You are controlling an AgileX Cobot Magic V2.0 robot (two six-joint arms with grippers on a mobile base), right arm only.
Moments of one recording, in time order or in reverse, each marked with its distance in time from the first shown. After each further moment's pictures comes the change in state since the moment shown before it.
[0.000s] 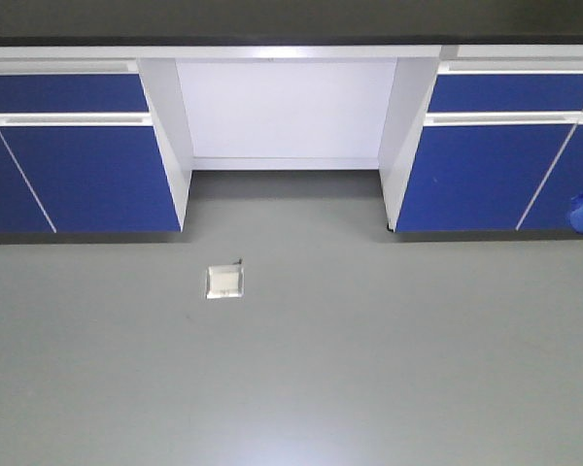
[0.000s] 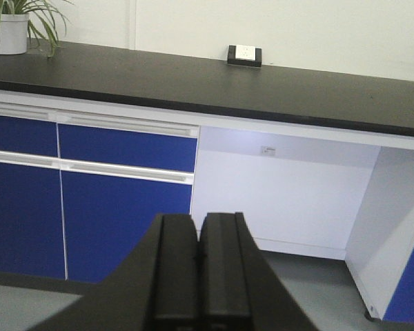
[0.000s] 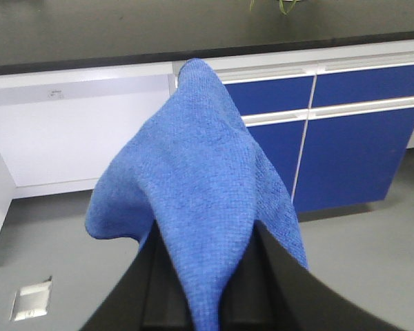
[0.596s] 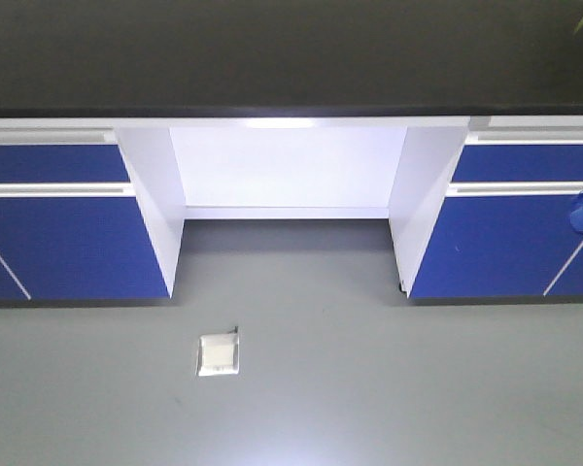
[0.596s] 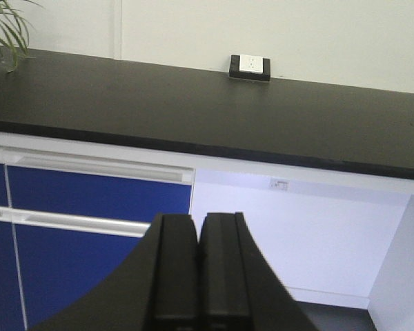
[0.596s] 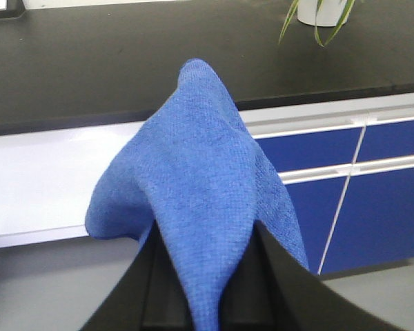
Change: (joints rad) arm 0.000 0.000 0.000 0.000 0.000 0.000
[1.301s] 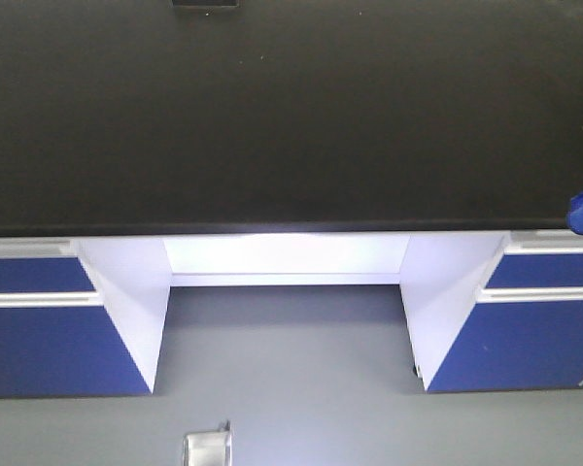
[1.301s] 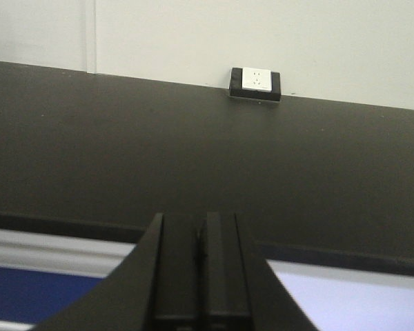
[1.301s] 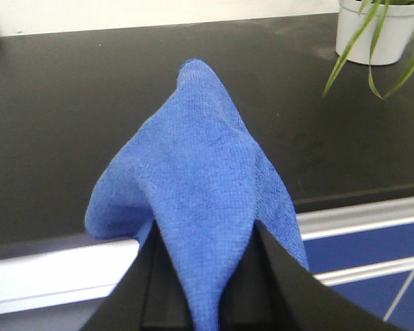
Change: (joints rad) arm 0.000 0.000 0.000 0.000 0.001 0.000
